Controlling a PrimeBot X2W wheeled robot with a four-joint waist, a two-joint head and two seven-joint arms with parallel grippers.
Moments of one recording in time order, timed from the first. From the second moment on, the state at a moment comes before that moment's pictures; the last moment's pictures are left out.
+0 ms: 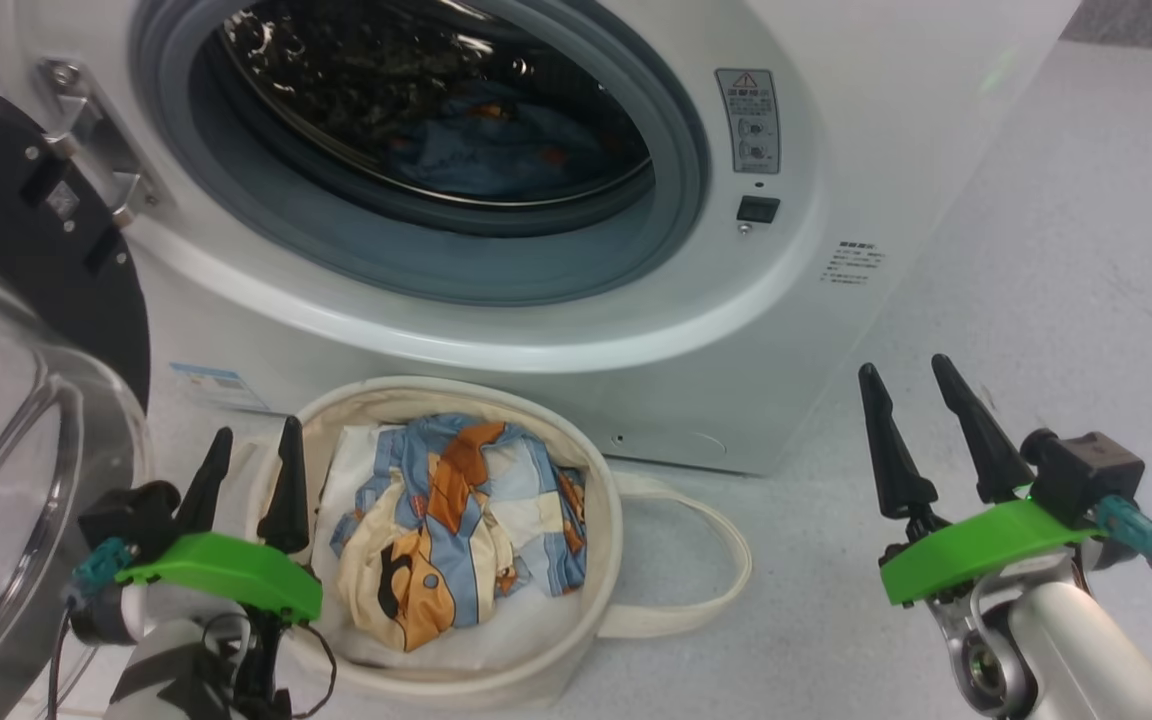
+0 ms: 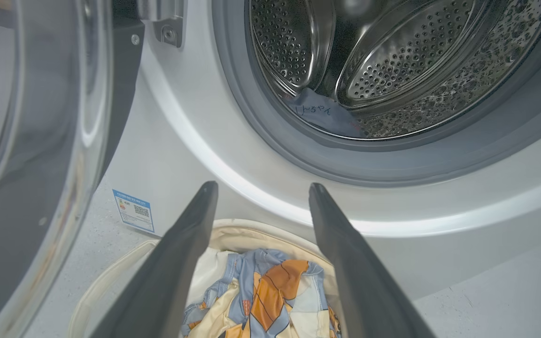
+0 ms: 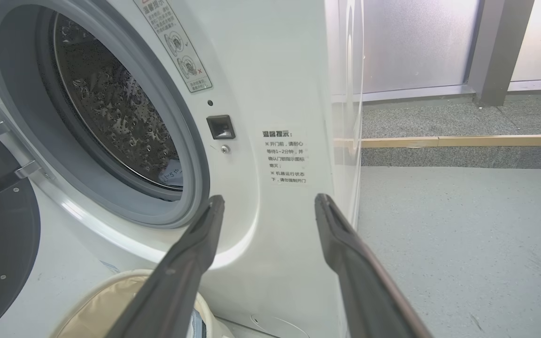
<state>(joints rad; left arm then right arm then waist) -0.42 0.05 0.08 0.73 -0.26 -0.12 -0.26 -0.25 -0.26 0.33 0.22 0.49 0.13 -0.25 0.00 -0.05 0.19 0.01</state>
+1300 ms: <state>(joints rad) -0.84 0.04 -0.22 1.27 -0.19 -0.13 -0.18 -0.41 -0.27 0.28 0.18 0.46 0.13 -0.25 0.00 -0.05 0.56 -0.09</state>
